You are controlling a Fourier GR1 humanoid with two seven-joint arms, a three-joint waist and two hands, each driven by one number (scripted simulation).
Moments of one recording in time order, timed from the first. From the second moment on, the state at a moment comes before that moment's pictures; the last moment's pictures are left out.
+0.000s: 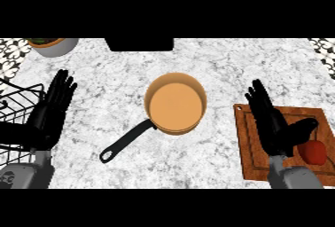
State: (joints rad) left arm -0.14 0.34 -0.08 -1.55 0.29 0.16 -0.02; right arm -0.13 -0.24 0.20 -1.55 -0.27 -0.27 0.06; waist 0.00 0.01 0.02
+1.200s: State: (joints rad) left arm -0.20 0.37 -0.03 -1.60 0.25 0.26 0.16; right arm -0.14 -0.96 -0.16 -0.91 -0.10 0.38 -0.81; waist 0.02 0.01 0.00
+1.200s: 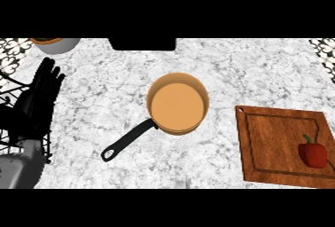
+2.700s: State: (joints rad) left arm -0.18 0.32 0.04 -1.65 0.19 0.21 0.22; right arm -0.12 -0.88 0.12 -1.25 0.46 0.47 -0.40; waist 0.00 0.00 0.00
